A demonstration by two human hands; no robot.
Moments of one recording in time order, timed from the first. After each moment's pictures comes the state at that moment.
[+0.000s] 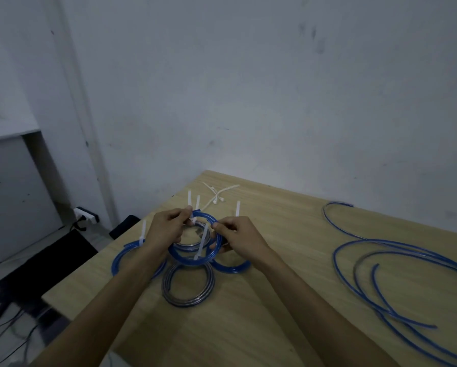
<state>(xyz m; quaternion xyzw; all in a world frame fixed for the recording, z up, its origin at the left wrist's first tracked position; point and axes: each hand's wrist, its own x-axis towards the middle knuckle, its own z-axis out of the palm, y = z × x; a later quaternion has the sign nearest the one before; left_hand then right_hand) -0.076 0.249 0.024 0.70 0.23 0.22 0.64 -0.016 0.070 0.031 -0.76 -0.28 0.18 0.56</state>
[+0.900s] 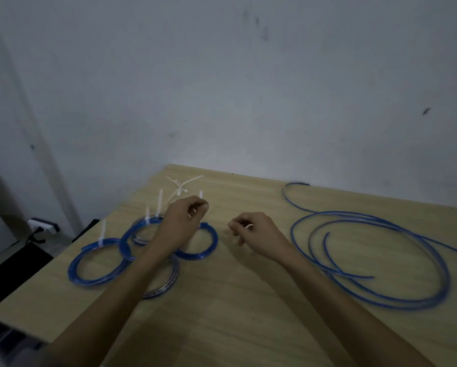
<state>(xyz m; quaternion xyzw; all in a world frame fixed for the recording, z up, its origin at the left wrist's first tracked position) -0.043 0.169 0.025 0.90 0.00 0.23 0.36 -0.017 -0.044 0.030 -0.87 -0.25 0.03 0.42</state>
